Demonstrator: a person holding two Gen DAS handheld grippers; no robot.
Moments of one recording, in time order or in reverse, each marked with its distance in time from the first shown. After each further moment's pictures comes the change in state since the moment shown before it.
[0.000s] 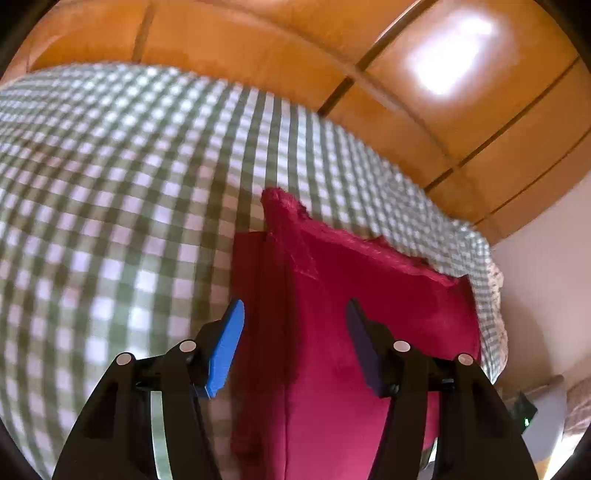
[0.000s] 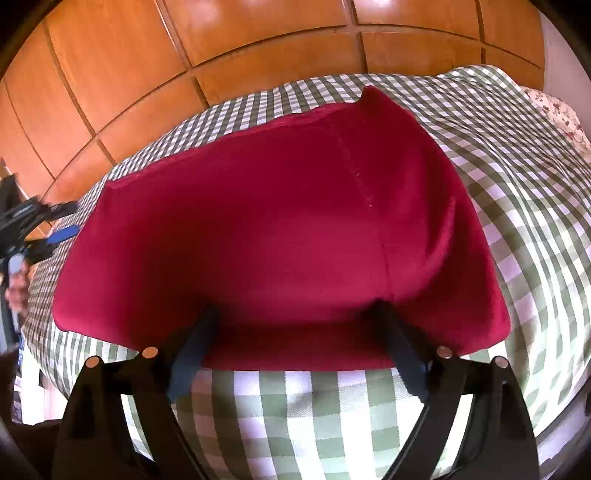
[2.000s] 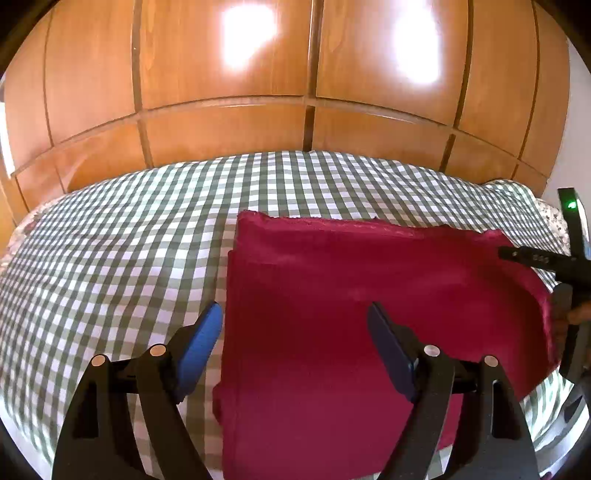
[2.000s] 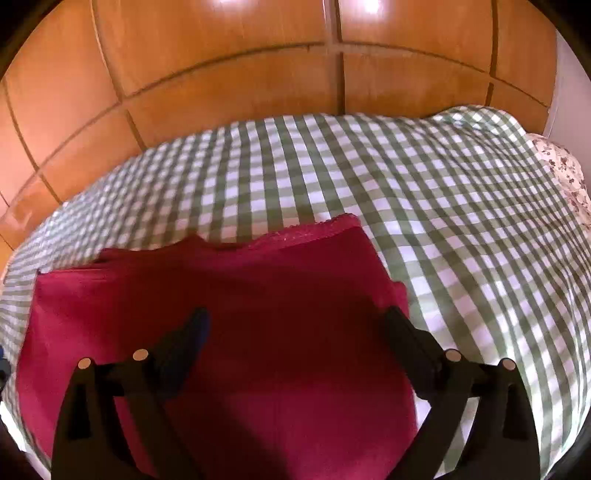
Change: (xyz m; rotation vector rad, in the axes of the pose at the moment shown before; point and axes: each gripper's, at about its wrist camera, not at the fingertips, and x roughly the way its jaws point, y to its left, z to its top) left arm -0.002 -0.081 -0.103 0.324 -0.330 0.325; right arm 0.046 -0.037 0.155 -0.013 -0.027 -0.126
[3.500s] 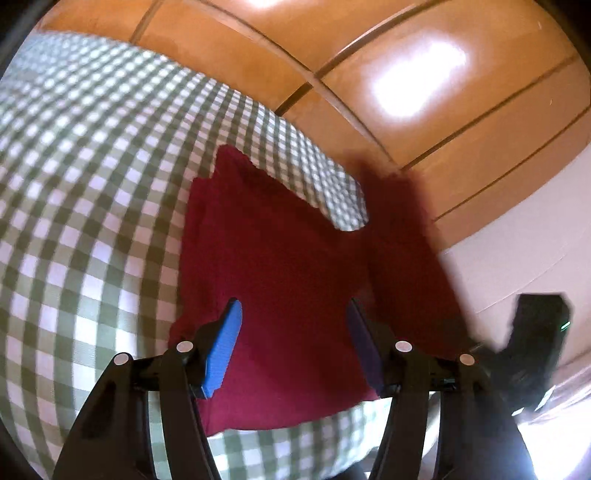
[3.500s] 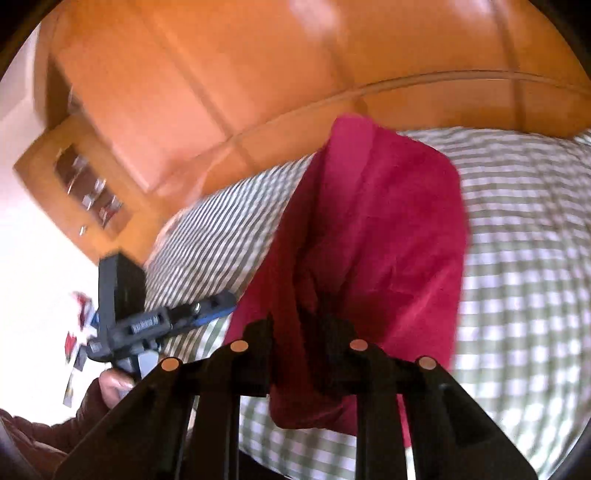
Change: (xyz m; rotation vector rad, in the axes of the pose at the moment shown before) left arm 0.007 0.091 -0.028 -0.476 0.142 -0.591; right arm -0.093 0.186 -0.066 -0.197 0.098 0.591
